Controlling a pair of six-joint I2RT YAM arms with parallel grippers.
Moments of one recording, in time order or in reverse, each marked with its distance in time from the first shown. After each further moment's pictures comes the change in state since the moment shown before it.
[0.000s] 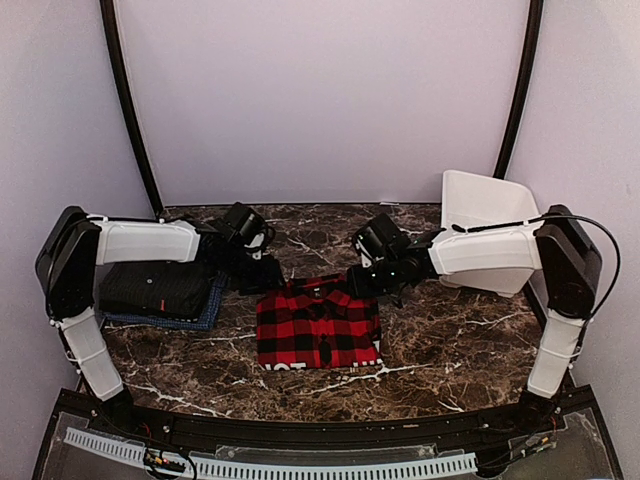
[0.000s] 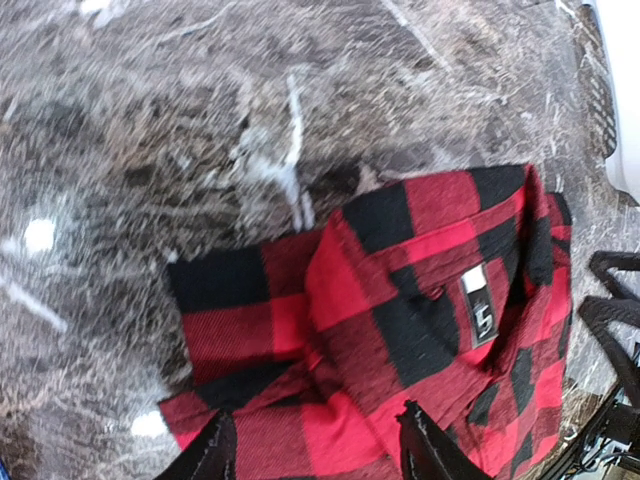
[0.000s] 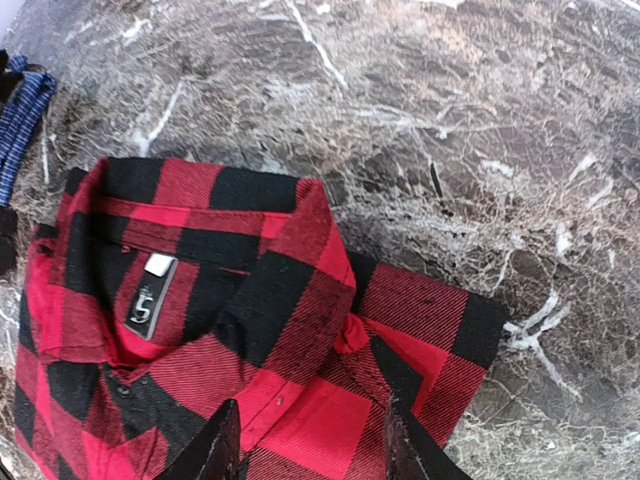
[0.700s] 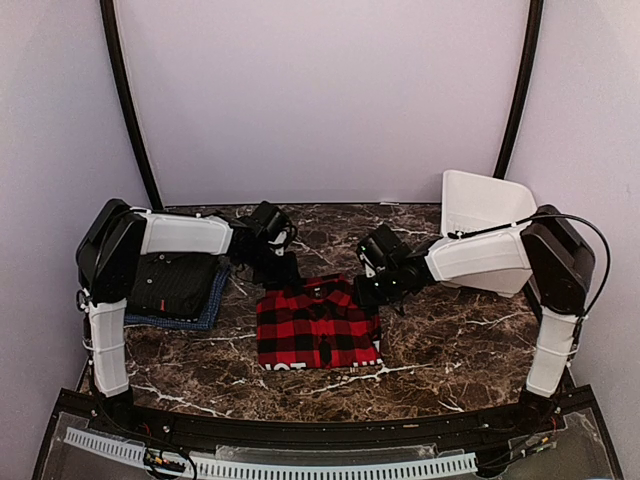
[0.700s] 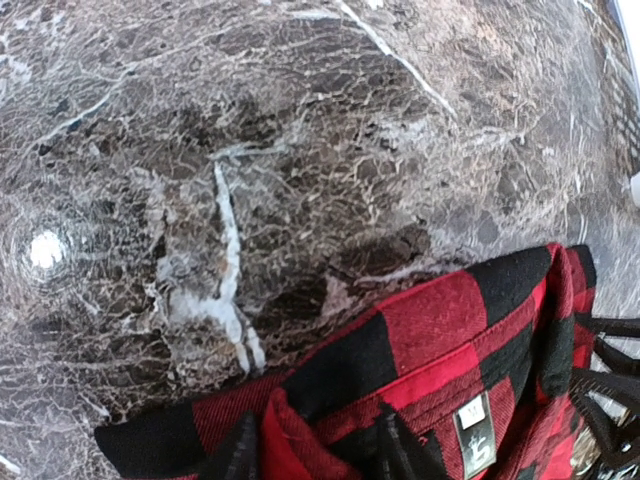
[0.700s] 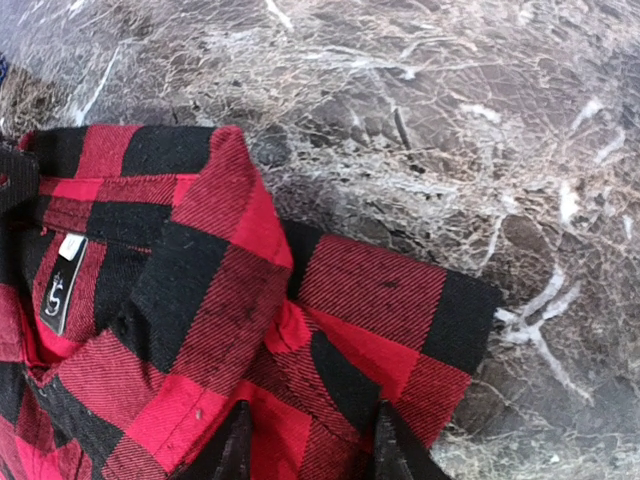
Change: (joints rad) left arm -0.014 0.258 0.249 -0.005 -0.006 0.055; right arm -0.029 0.054 -0.055 0.043 -0.005 0.003
